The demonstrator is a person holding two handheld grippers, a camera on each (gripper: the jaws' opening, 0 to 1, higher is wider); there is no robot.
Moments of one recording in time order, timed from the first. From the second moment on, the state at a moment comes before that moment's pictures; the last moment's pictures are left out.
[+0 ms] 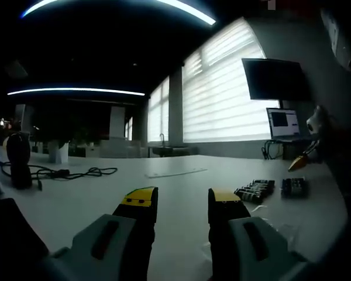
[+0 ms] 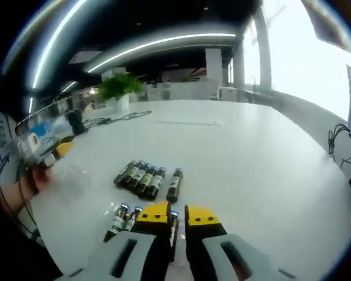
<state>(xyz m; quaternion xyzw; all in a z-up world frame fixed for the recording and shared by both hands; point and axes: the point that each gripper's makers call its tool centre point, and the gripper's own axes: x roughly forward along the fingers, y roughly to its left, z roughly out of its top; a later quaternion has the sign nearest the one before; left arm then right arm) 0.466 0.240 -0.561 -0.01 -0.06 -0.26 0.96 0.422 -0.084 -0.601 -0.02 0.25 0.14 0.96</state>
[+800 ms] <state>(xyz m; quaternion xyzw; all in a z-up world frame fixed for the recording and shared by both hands) 0.466 0.240 -0.562 0.01 -0.06 -0.25 0.97 0.475 -0.060 -0.619 -0.05 0.31 0.18 0.93</state>
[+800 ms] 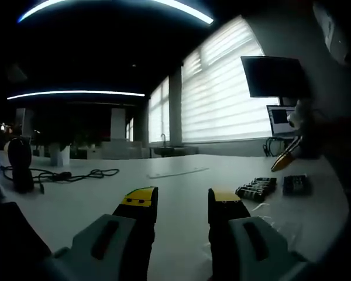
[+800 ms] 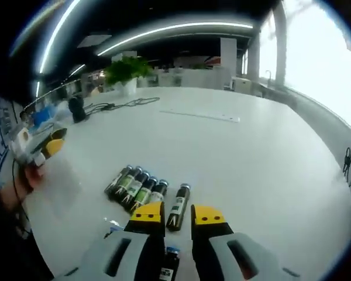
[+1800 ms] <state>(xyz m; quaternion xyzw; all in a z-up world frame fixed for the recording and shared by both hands) 0.467 0.243 -0.562 -0.01 -0.06 -0.26 0.96 0.494 -0.060 -0.647 -0.08 0.36 0.14 0.92</state>
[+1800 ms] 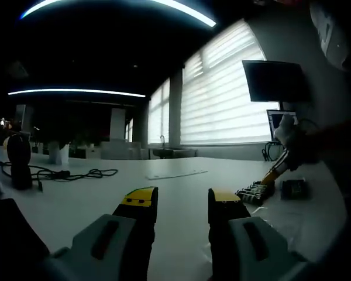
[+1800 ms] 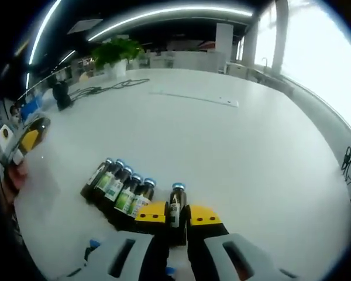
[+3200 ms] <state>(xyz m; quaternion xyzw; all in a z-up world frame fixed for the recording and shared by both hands) 0.466 0.239 -0.564 0.00 -0.06 -0.26 0.96 0.408 -0.097 -0.628 -0.05 0.35 0.11 0.93</state>
